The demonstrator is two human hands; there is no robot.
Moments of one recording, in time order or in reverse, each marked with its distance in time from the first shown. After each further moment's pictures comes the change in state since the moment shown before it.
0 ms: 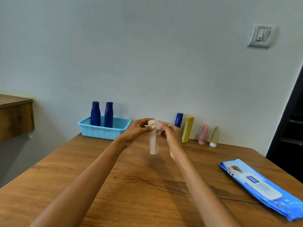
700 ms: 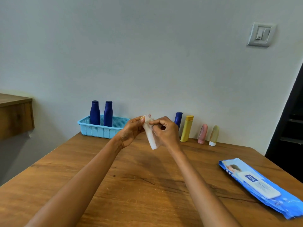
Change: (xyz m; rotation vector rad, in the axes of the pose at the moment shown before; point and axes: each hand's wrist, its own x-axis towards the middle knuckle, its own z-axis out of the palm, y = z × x) left_hand -0.010 0.008 -0.004 -0.343 -0.038 0.017; right_hand -0.004 -0.009 0.004 -0.455 -0.081 -0.472
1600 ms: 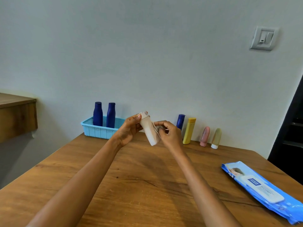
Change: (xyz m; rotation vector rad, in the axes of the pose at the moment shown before) left_hand -0.002 0.010 -0.010 -0.016 0.128 0.023; right_hand -0.002 0.009 0.000 -0.104 -0.045 0.014
